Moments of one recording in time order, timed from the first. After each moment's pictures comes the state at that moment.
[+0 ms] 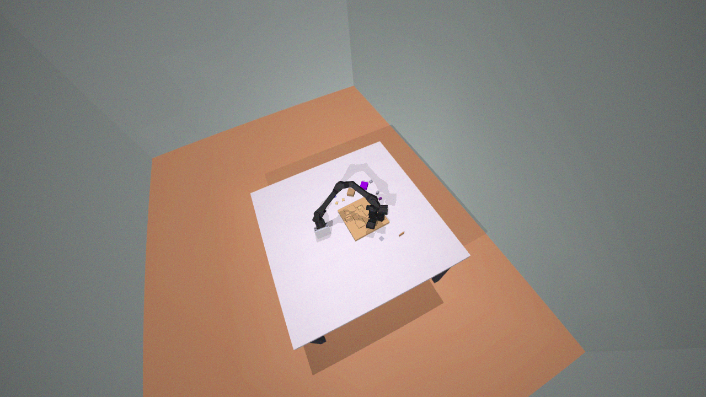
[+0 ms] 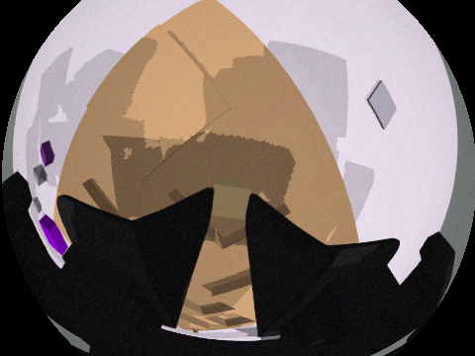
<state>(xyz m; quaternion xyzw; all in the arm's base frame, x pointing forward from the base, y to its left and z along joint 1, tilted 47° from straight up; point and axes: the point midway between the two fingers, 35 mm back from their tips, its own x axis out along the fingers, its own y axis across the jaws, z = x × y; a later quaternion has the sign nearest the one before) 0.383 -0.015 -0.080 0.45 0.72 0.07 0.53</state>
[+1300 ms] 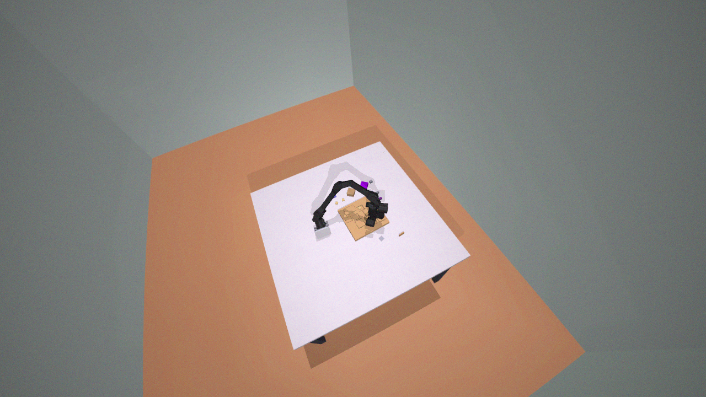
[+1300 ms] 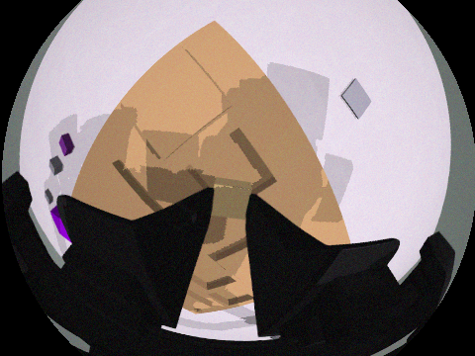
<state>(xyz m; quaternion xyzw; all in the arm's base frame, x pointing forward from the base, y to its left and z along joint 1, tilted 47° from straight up) 0.382 -0.043 -0.053 0.45 0.72 0.07 0.52</state>
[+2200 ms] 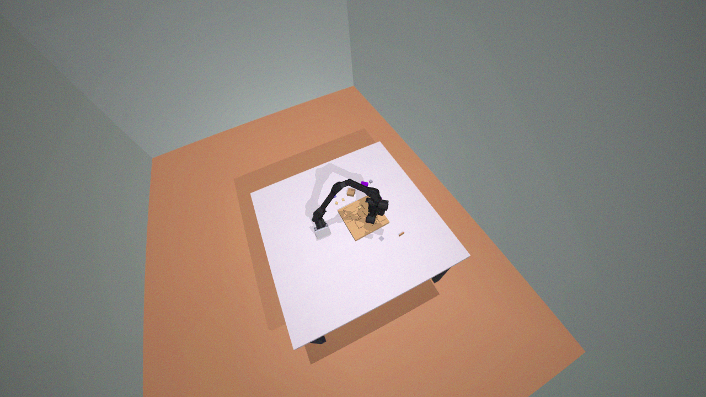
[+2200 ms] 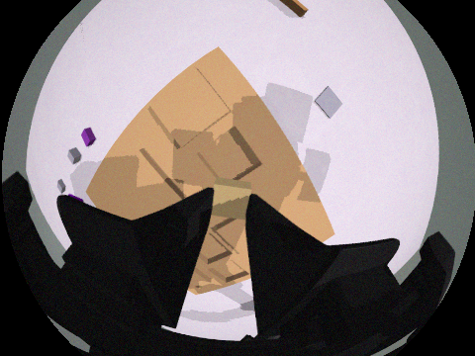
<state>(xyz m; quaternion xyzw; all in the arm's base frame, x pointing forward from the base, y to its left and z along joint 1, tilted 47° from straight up) 0.384 -0.085 -0.019 0.45 0.72 0.07 0.53</state>
